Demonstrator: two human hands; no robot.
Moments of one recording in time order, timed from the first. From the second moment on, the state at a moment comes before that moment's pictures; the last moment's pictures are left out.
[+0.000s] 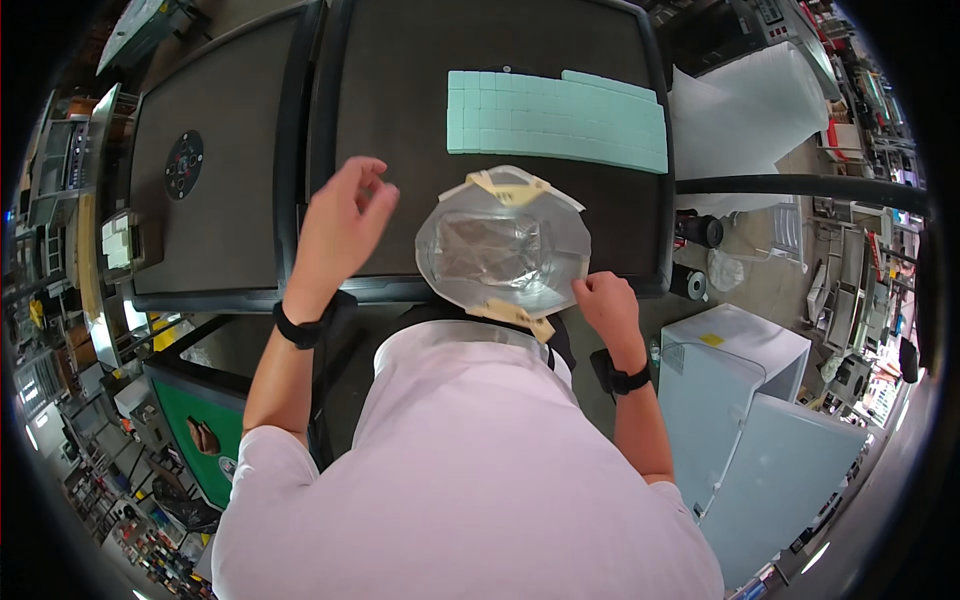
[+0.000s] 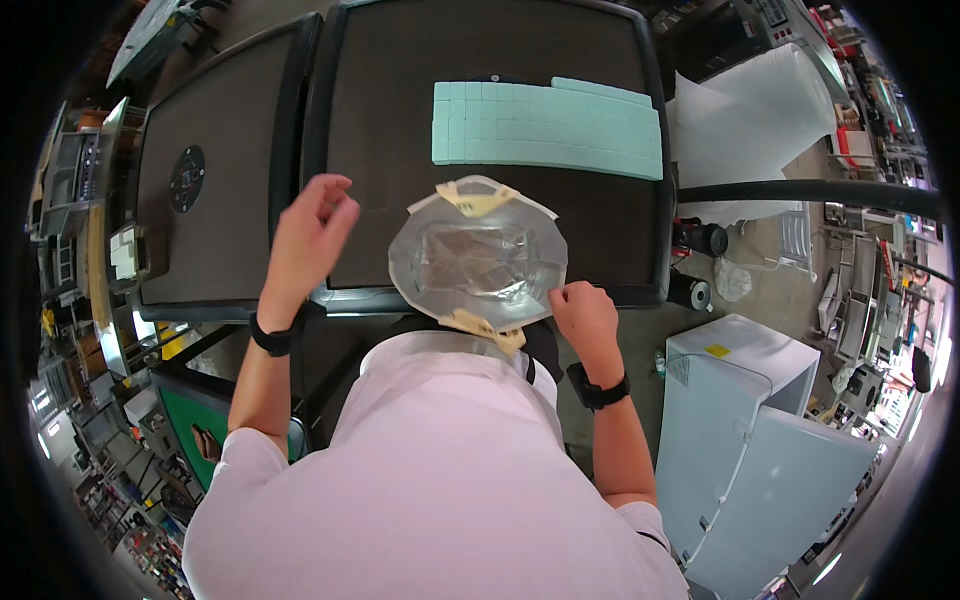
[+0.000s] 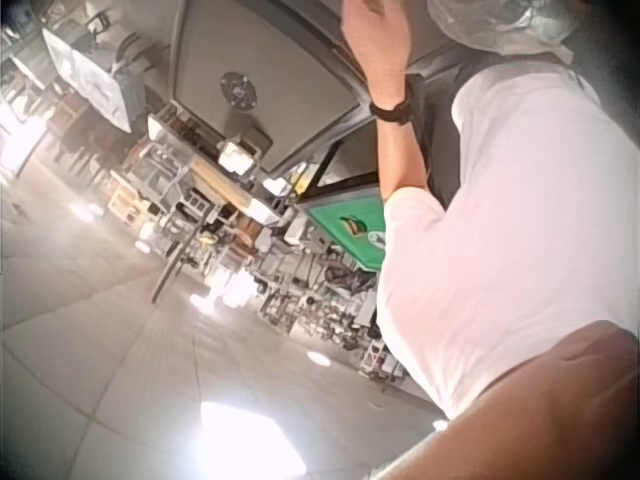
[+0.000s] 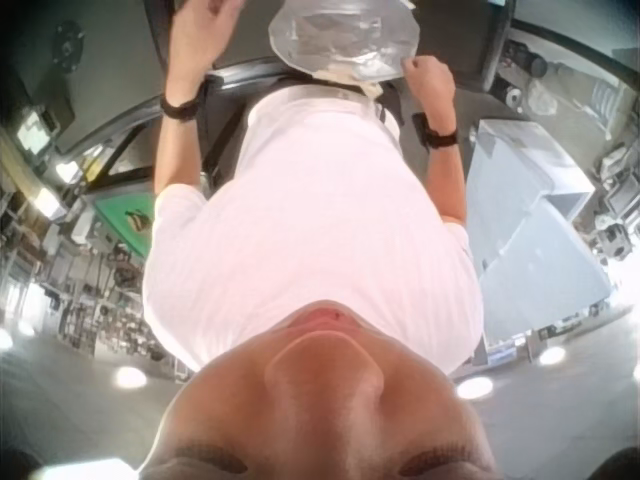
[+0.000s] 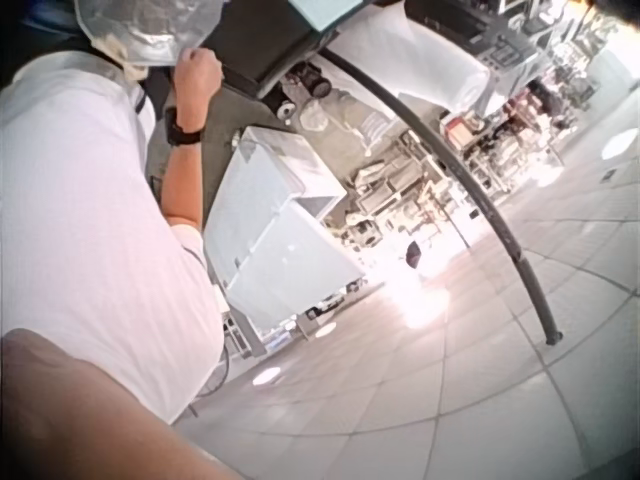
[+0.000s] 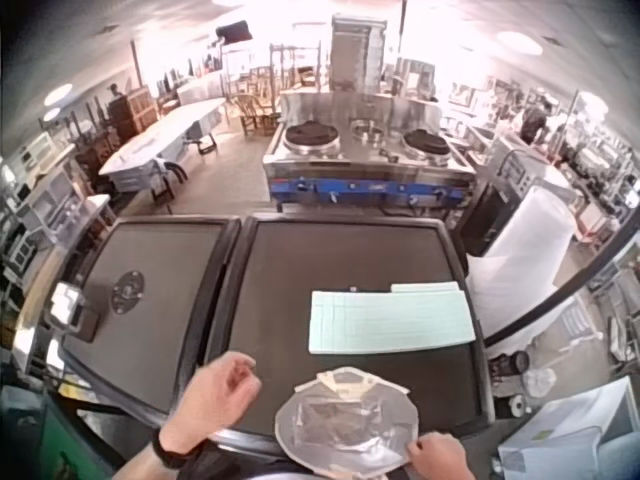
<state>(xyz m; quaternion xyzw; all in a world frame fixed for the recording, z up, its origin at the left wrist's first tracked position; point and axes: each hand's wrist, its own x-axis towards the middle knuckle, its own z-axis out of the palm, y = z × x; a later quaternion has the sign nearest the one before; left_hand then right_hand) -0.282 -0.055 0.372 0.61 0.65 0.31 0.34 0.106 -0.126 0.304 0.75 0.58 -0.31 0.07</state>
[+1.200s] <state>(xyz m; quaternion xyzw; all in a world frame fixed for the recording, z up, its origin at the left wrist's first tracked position) -0.220 0.094 0.078 0.80 0.56 0.13 0.16 0.044 0.141 0.081 0.41 0.90 -0.06 -0.11</state>
